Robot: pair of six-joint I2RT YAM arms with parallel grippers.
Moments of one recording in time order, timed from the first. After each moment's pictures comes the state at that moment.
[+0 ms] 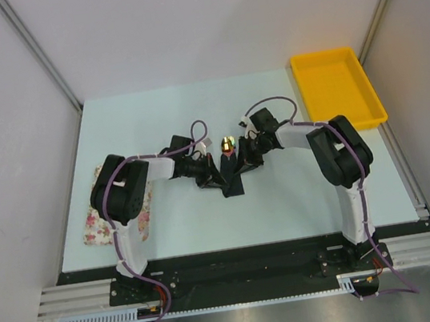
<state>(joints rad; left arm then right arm) -0.41 2.01 1.05 -0.07 0.83 -0.54 0.45 2.07 1.30 -0.26 -0.64 0.54</state>
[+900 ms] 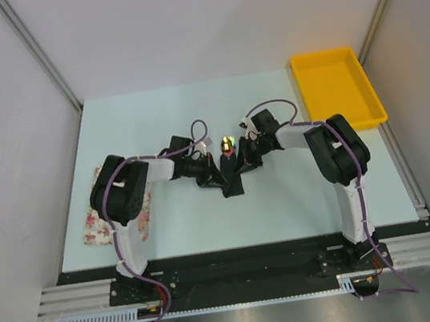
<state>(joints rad) -0.41 2.01 1.04 -0.04 0.86 -0.53 0.43 2.11 1.28 -0.20 -0.70 0.57</state>
